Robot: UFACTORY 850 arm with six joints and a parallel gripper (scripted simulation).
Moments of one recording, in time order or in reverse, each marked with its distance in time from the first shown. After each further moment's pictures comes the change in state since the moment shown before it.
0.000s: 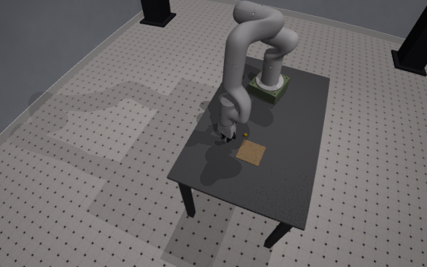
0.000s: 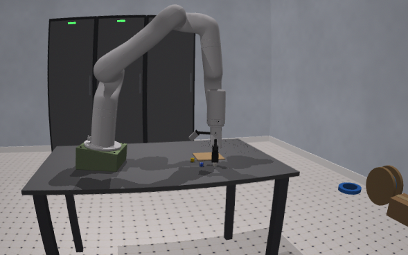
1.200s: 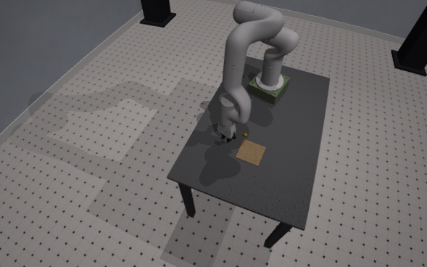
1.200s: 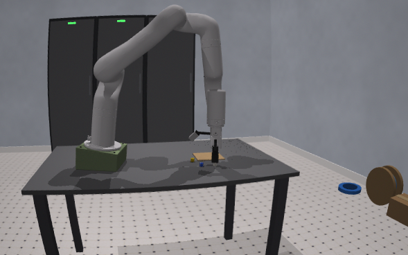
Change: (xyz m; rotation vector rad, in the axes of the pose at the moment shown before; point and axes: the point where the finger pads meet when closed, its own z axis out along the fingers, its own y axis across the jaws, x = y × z) arm 0.000 0.000 0.001 0.000 0.000 0.000
